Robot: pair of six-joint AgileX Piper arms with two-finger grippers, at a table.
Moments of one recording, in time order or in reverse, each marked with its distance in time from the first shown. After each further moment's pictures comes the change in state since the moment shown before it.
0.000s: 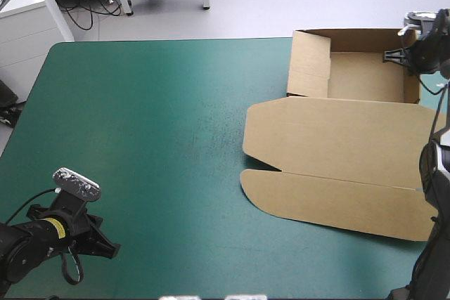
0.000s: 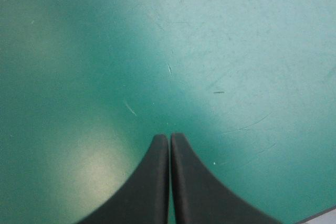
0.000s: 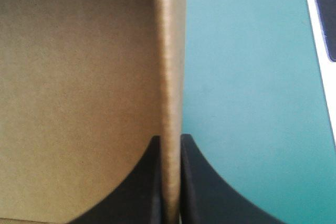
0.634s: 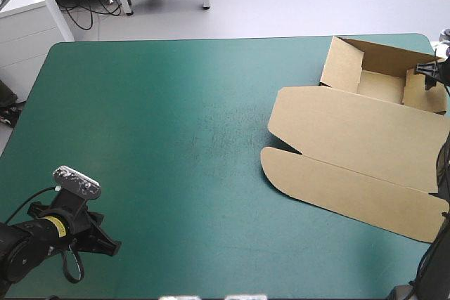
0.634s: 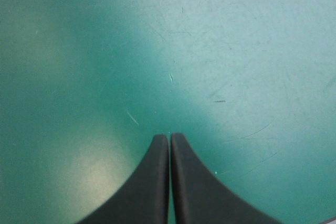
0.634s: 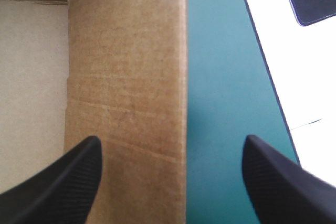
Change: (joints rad) left arm 0.000 0.000 0.001 0.002 -0.027 0.000; right arm -0.148 0.088 -0.001 0.011 -0.019 -0.023
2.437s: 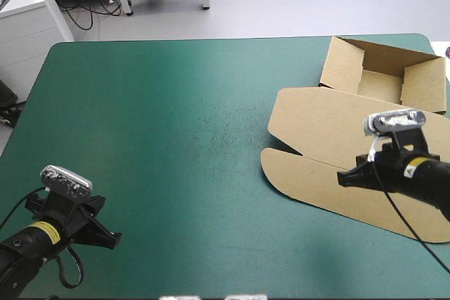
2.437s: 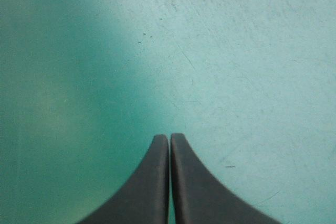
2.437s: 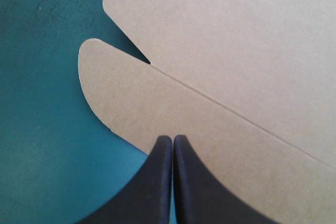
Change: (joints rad) left arm 0.000 -0.113 0.069 0.015 -0.224 0.000; right arm 0.579 -1.334 1.217 0.150 -0.213 0.034
